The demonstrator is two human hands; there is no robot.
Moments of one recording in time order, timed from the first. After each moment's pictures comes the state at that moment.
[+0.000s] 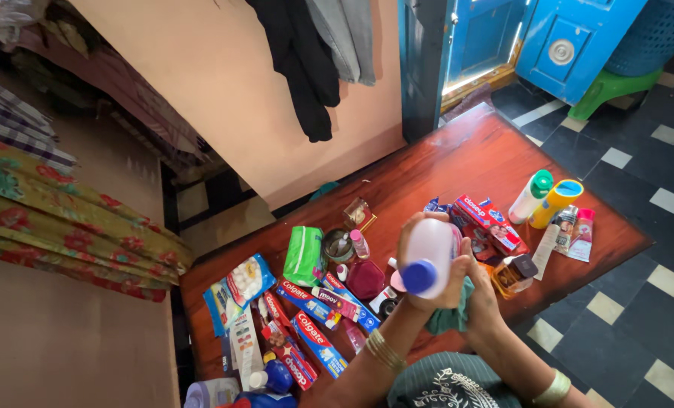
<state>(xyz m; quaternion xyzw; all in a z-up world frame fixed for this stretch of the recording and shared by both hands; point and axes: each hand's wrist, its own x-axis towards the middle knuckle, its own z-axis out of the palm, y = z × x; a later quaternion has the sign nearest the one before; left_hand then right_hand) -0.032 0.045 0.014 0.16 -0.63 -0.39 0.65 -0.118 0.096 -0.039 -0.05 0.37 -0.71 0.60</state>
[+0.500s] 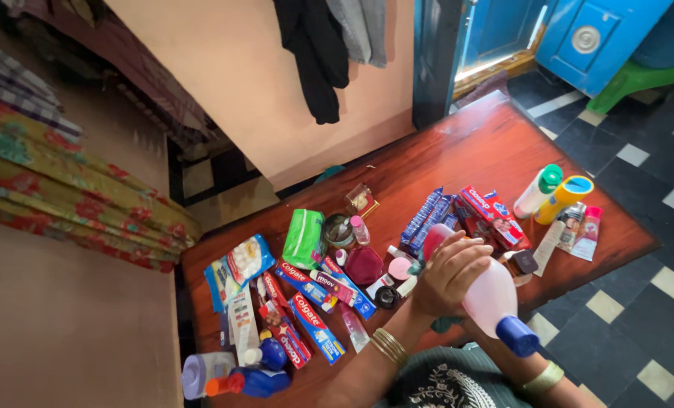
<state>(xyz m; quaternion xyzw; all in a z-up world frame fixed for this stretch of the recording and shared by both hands) -0.032 0.055 -0.010 0.11 -0.83 -0.12 0.53 -0.120 0.091 -0.141 0.29 -0.52 -0.47 0.66</state>
